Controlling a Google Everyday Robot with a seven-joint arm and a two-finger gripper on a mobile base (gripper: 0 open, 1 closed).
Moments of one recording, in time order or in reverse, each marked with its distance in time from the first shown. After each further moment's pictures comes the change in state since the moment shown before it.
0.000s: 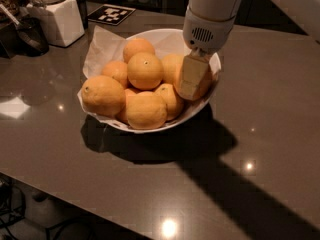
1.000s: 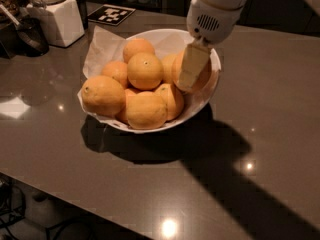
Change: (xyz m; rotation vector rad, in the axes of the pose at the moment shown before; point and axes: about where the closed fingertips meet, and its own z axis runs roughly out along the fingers) arm -0.005 -0.004 -0.022 0.012 -0.092 0.026
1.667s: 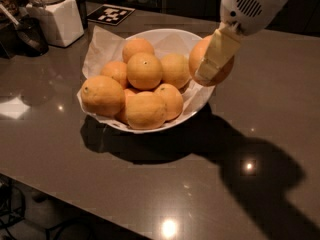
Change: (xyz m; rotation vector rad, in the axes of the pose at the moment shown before) arm 0.024 0.009 -0.043 -0.011 -0.134 0.066
